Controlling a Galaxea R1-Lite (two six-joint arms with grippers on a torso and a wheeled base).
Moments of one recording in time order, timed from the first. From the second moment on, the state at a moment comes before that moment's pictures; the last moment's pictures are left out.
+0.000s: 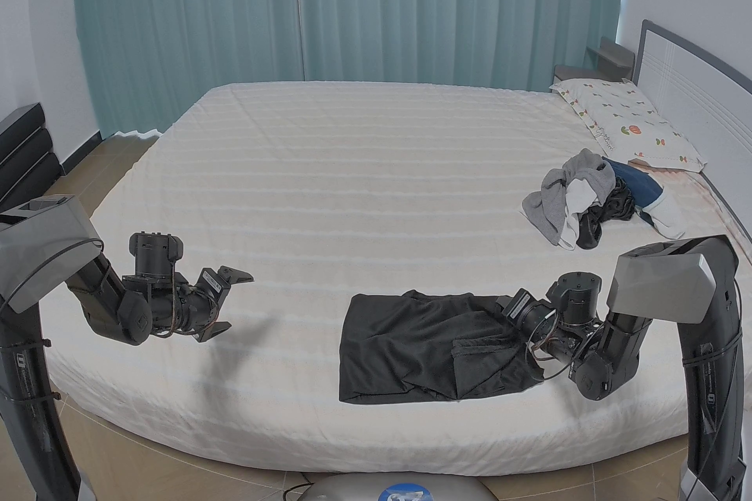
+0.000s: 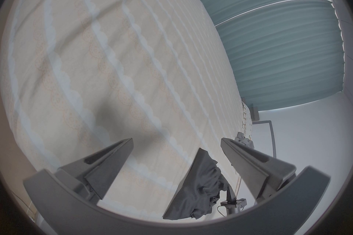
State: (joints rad) left arm -0.04 2.21 -0.84 -0.71 -0.34 -1.03; right arm 0.30 2.49 -0.75 -1.43 0.01 0.86
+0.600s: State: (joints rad) left arm -0.04 2.21 -0.85 -0.71 -0.34 -1.03; right arm 0.23 2.54 -0.84 -1.35 0.02 0.86
